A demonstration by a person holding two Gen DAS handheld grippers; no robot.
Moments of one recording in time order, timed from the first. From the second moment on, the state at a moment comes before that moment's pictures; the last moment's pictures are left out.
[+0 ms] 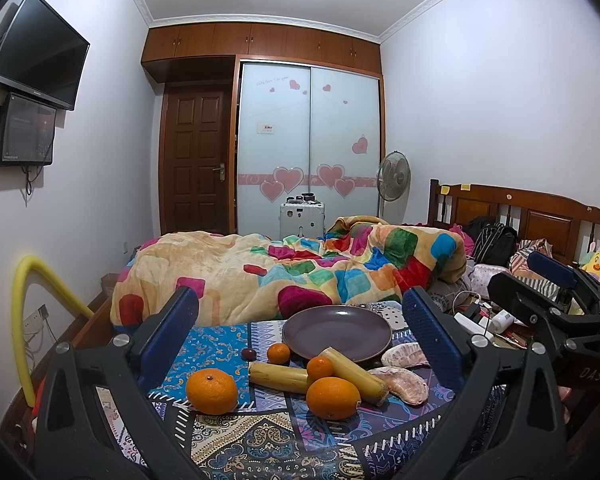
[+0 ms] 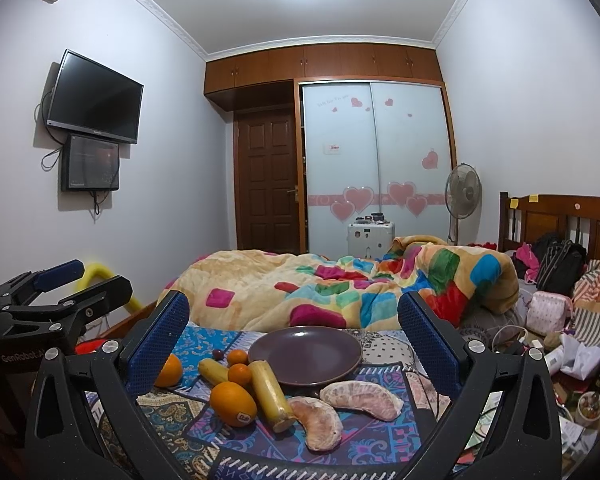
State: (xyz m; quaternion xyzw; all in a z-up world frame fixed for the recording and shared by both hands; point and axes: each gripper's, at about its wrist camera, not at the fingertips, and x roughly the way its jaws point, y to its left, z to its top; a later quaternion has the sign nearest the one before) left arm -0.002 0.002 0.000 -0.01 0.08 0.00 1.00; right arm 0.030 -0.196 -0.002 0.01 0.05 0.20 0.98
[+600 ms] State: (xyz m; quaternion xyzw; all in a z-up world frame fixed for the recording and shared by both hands) left arm -0.003 0.002 0.001 -0.01 0.09 0.00 1.00; right arm 0.032 -0.189 -0.004 0.01 0.06 0.20 0.98
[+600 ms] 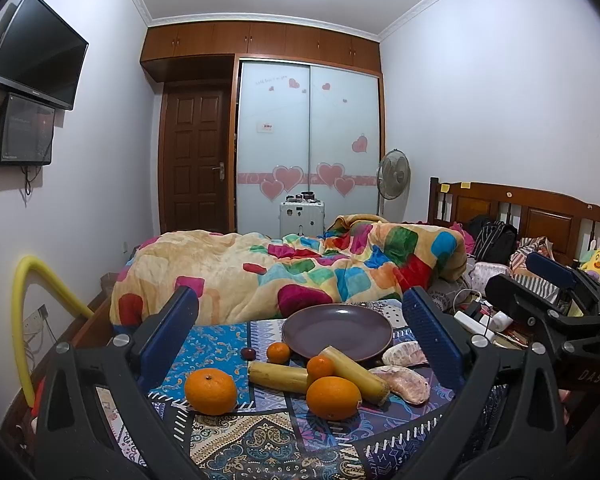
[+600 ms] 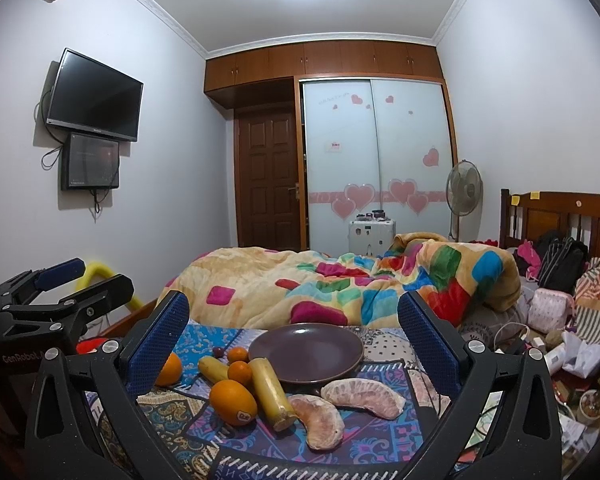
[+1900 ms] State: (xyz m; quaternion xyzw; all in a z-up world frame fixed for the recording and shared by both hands) left arm 0.025 0.027 -0.025 0.00 0.17 0.00 0.99; right arm 0.060 -0.183 -0.030 -0.02 0.11 0.22 0.97
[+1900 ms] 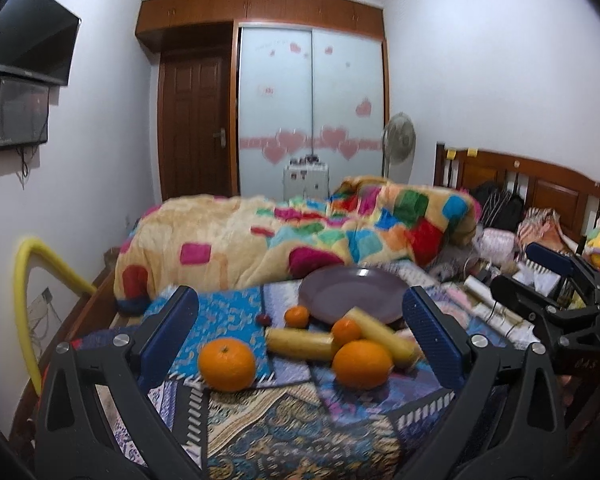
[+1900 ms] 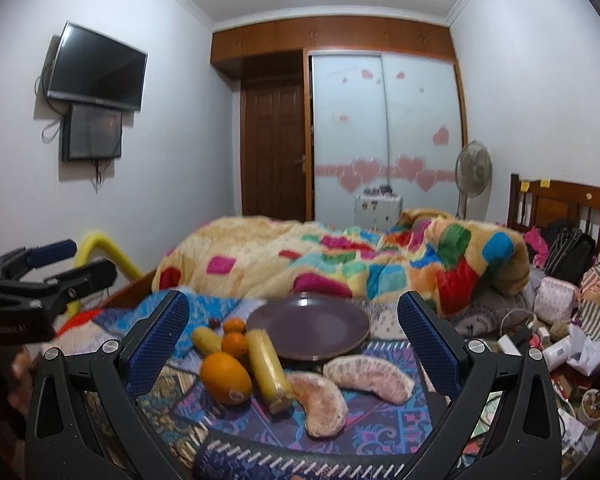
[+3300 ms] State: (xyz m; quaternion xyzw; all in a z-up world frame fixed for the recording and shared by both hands) left arm 0.144 0.115 -0.151 -0.06 0.39 0.00 0.92; right arm 0.129 -0.098 -0.131 -0.08 0.30 0.32 0.89
